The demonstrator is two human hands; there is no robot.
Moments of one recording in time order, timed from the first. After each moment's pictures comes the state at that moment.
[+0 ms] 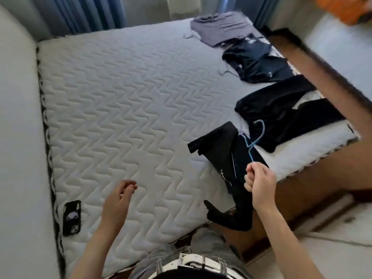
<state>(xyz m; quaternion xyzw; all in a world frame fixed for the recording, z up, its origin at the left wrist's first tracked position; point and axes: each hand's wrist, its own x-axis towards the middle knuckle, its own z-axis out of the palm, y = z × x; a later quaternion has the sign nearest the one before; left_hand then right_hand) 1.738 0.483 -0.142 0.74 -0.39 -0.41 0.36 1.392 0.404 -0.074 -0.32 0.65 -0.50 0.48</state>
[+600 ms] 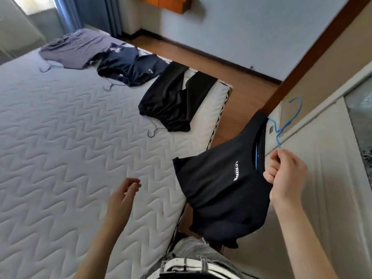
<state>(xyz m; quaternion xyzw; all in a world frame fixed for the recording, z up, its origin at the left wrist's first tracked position) 1.604 0.391 -0.121 0.49 -0.64 -0.54 0.25 1.316 0.556 0.042 -0.09 0.68 -0.71 0.13</state>
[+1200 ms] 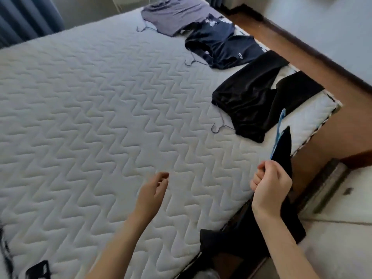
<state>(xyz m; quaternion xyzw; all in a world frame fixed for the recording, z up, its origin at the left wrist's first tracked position) 1.628 0.313 -0.231 0.62 -0.60 -0.45 0.23 1.383 0.335 -0.109 -0.17 0.68 -0.64 0.31</state>
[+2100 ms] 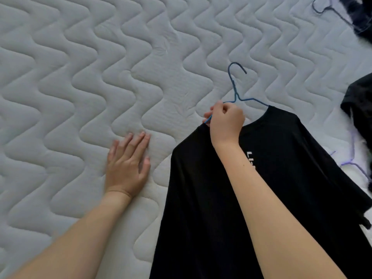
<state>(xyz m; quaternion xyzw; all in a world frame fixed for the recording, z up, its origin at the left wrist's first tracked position) 1.790 0.121 -0.603 0.76 -0.64 -0.07 0.14 1.608 -0.034 -0.521 -0.49 0.70 -0.36 0.37</state>
